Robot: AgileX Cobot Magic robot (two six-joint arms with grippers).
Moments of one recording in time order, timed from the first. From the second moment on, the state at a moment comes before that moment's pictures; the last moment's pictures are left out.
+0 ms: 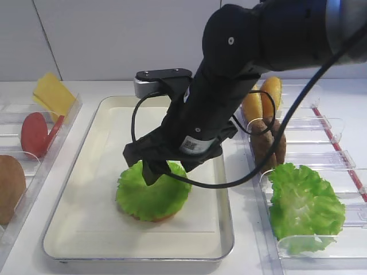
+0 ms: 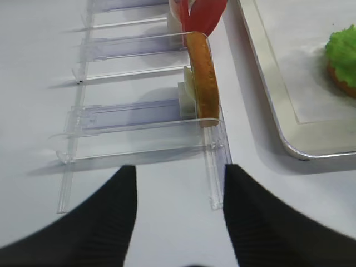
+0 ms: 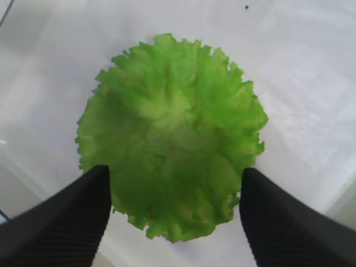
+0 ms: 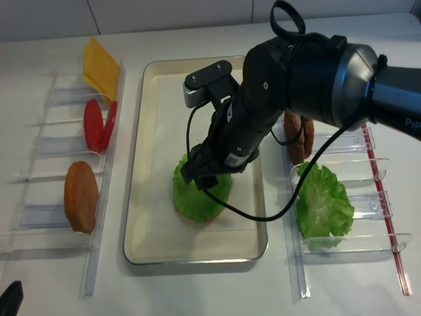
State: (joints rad) left arm -0.04 0.03 -0.49 0.05 1.17 -0.01; right arm 0.72 1.77 -1.24 0.33 0.76 -0.03
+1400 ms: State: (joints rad) left arm -0.04 0.03 -0.49 0.05 1.17 -0.01; right arm 0.45 1.48 -1.24 0.17 1.00 -0.18
